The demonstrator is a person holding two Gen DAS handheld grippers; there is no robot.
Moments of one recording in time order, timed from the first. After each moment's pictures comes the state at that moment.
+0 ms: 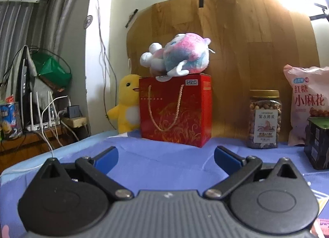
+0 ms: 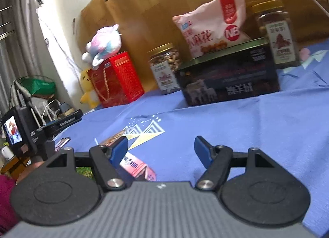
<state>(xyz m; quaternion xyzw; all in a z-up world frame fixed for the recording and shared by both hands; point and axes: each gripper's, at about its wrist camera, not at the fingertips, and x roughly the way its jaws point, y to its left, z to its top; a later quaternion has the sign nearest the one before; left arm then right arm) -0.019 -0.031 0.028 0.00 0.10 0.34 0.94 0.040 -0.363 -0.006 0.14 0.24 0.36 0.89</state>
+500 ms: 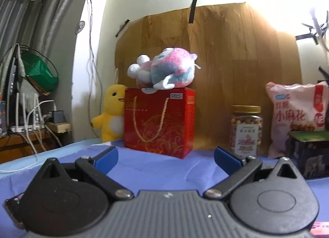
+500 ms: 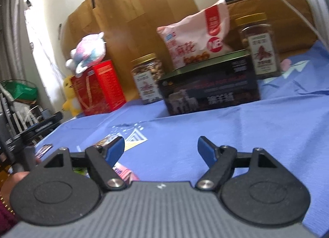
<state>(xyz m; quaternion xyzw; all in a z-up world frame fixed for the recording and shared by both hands) -0.031 -0.031 0.029 -0.01 0.05 0.27 0.96 0.034 -0.363 -0.005 0.14 0.21 0.29 0.92</state>
